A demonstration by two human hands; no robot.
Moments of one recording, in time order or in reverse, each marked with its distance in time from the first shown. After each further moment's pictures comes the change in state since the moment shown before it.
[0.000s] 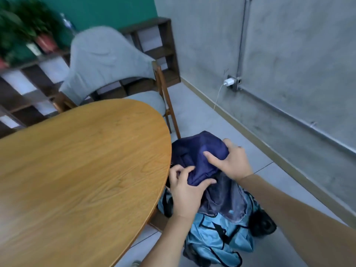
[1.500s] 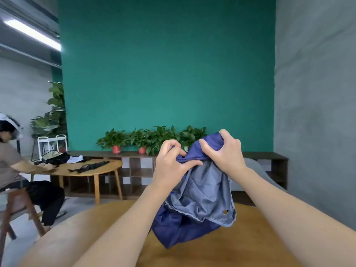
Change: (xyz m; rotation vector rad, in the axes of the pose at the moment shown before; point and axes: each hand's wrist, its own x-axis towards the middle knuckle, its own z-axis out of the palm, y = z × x) left_hand 0.190 0.150 -0.650 0.262 0.602 0.583; right_hand -0.124 -0.670 0.118 0.308 0.075 -0.926
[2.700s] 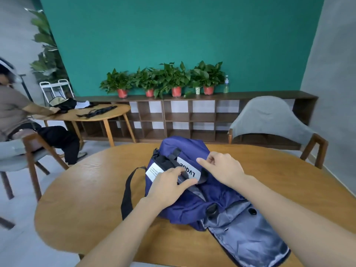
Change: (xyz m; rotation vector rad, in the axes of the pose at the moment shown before) left_hand -0.215 -0.102 -0.029 0.330 -0.938 -0.628; right_hand -0.172 0.120 0.124 -0.381 -0.837 0.500
